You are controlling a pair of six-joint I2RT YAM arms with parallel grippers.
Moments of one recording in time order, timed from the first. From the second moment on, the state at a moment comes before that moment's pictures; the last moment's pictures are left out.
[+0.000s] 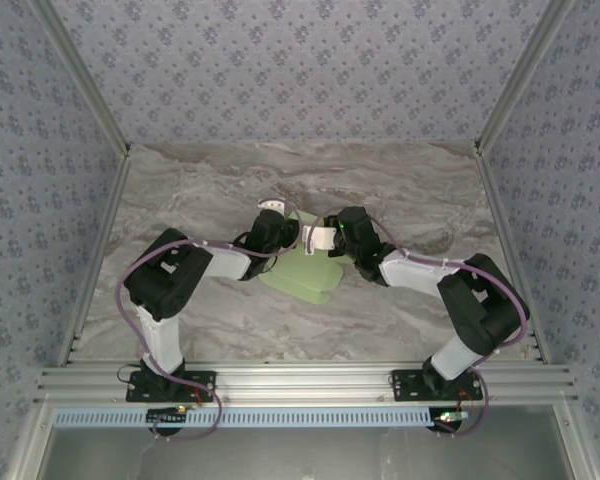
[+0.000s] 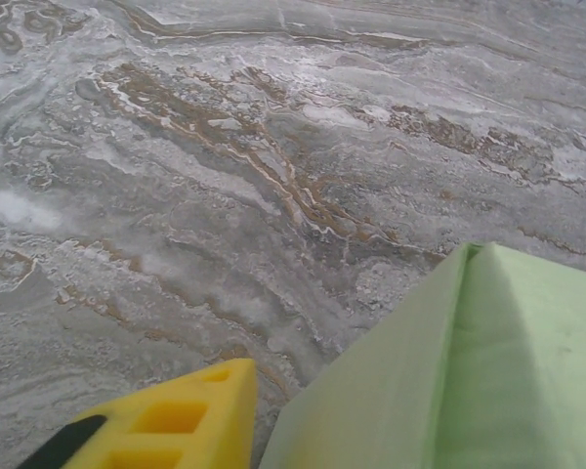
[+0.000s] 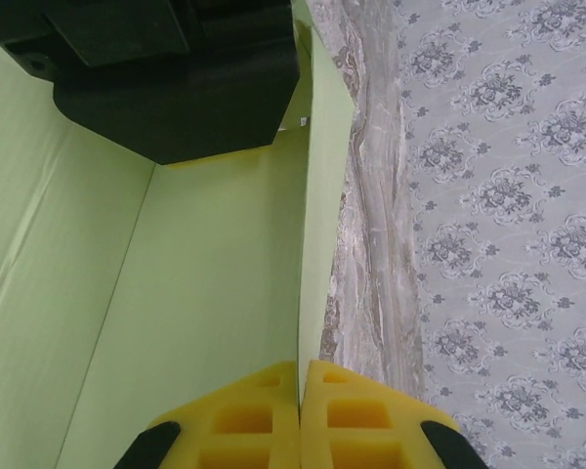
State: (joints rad) left arm -0.66 1.91 0.89 0.52 -0.20 -0.45; right arm 0.63 1.59 0.78 0.30 0.10 -1.15
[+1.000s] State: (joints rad) left arm -0.63 1.85 0.86 0.46 -0.17 -0.49; right arm 0.62 1.60 0.81 0.28 0.09 -1.13
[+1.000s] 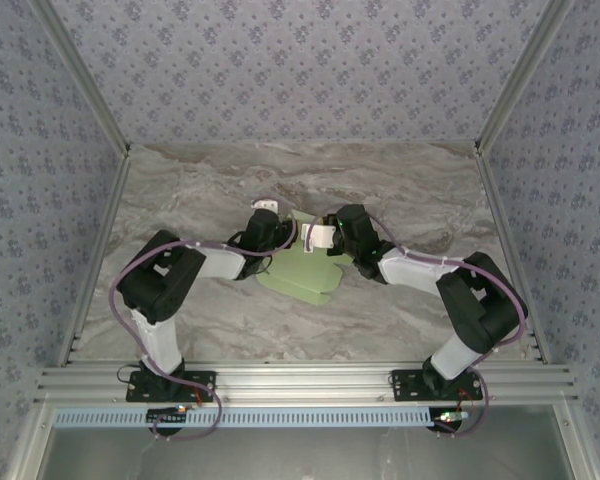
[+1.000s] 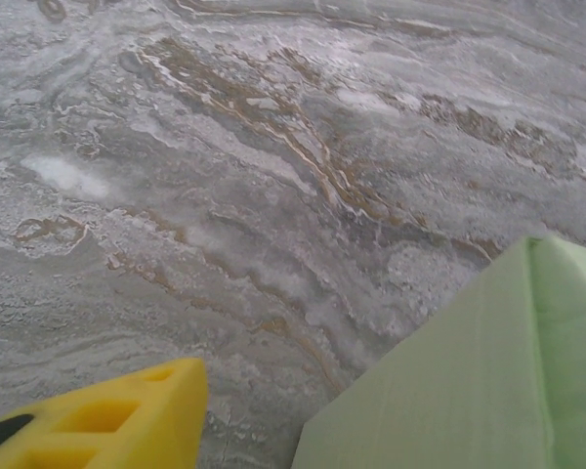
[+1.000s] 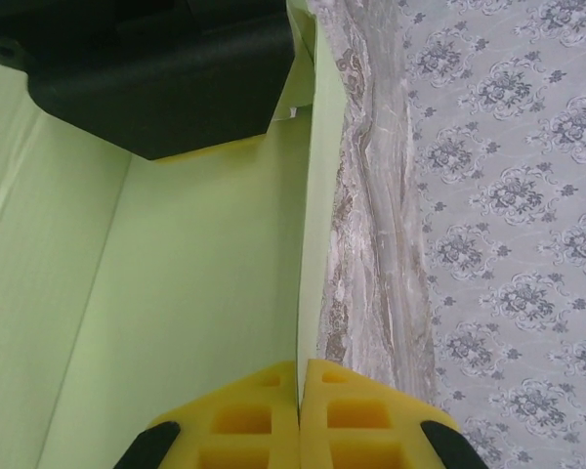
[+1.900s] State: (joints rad) left arm -0.60 1.63 0.78 0.35 0.19 -0.23; right arm 0.62 1.60 0.83 0.19 0.08 -1.11
